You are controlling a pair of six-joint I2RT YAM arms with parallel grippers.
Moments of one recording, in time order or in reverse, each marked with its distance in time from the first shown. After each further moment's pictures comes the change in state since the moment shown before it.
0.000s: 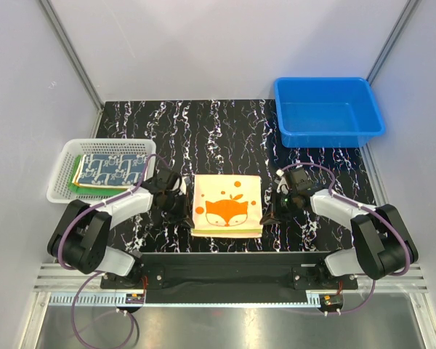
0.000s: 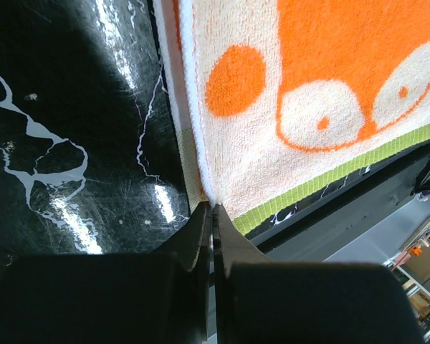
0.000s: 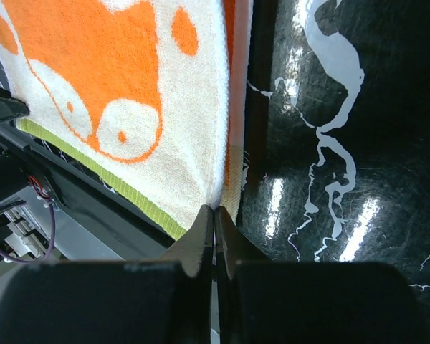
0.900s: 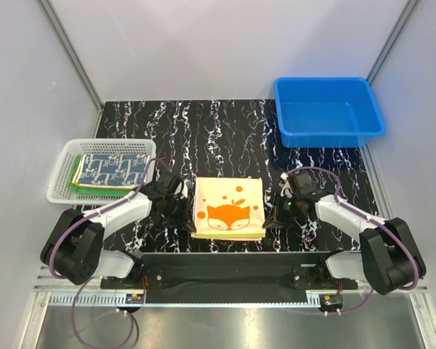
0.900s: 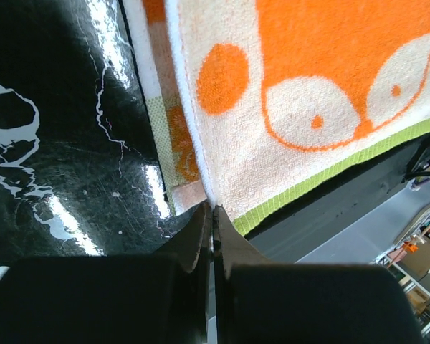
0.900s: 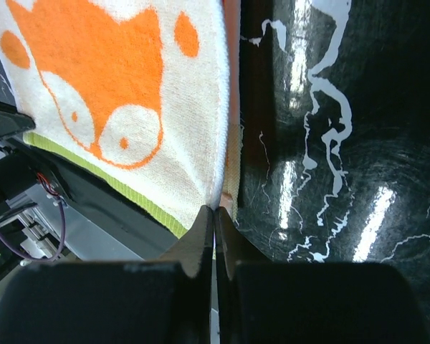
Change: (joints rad) left arm -0.060 -0.086 -0.021 -0.036 -0.007 -0.068; right arm 0.001 -0.110 -0.033 -0.081 0.012 0.050
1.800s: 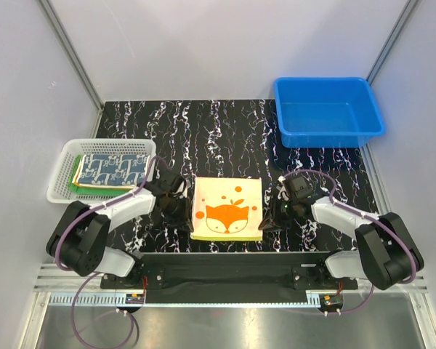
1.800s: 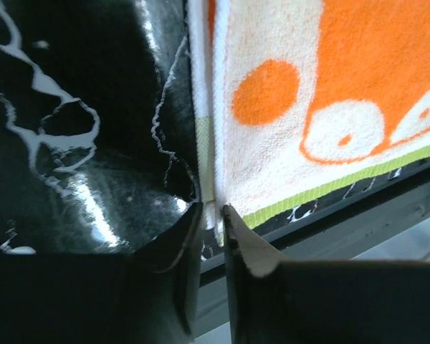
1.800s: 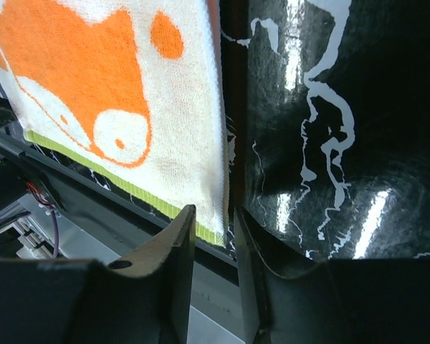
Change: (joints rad) left arm -0.005 0.070 0.027 -0.035 -0.097 0.012; right arm 0.047 0.044 -0.039 0.095 0.032 0.061
